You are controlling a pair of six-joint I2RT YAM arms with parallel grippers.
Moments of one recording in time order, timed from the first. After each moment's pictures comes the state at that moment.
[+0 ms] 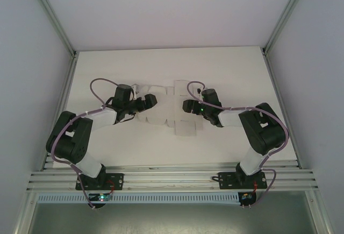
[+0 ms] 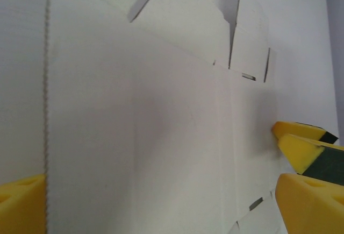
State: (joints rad) left arm -0.28 1.59 0.71 0.17 0.48 -0.70; right arm 0.41 1.71 0.66 0.33 -0.18 0.53
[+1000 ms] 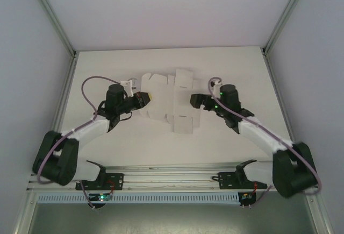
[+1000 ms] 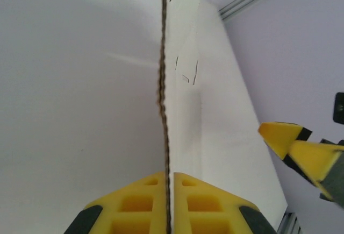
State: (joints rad) left arm -0.29 1.32 0.62 0.30 0.55 -0.71; right arm 0.32 1.17 0.63 0.04 -0.29 0.47
